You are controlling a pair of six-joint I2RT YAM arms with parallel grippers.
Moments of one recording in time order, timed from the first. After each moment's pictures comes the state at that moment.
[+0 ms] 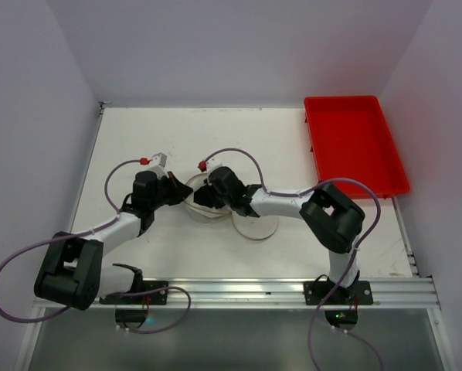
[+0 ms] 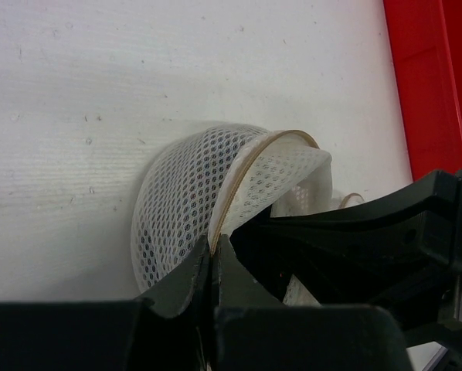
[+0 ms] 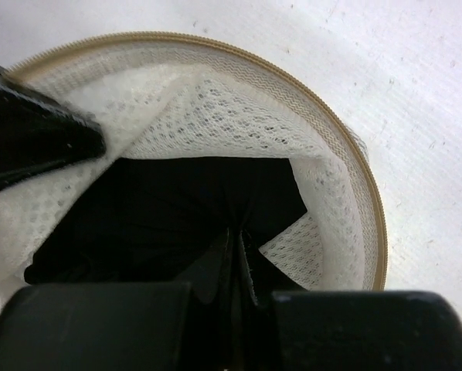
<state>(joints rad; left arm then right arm) -0.25 1.27 0.43 0.36 0.27 -0.62 0.93 1.92 1.15 0.09 0.19 0.22</state>
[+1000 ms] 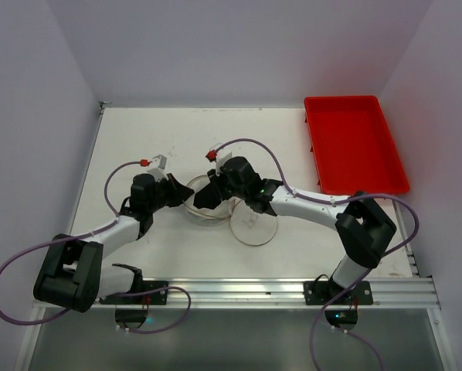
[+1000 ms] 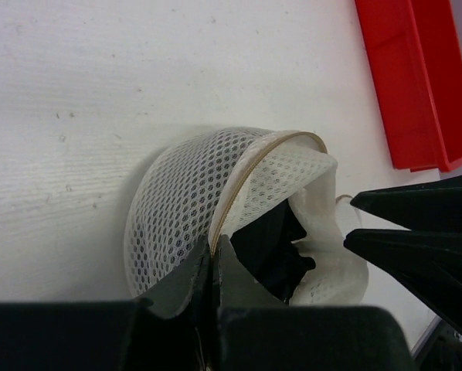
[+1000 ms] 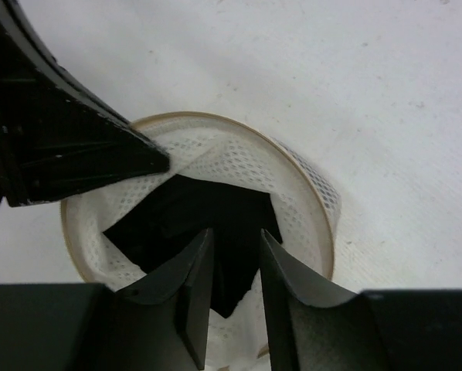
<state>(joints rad) -0.24 1.25 0.39 0.41 0.33 -0.61 0.90 1.68 1.11 0.05 0.11 0.17</state>
